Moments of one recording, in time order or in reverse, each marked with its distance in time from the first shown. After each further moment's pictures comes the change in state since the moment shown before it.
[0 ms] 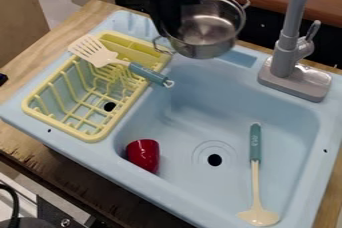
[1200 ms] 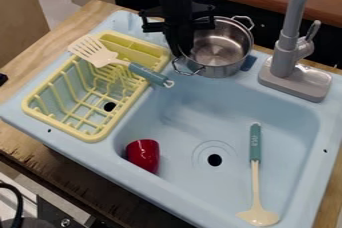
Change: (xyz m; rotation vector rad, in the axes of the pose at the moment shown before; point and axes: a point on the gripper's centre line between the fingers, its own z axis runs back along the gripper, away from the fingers) arm 0.015 0.014 -0.040 0.068 -0.019 0.118
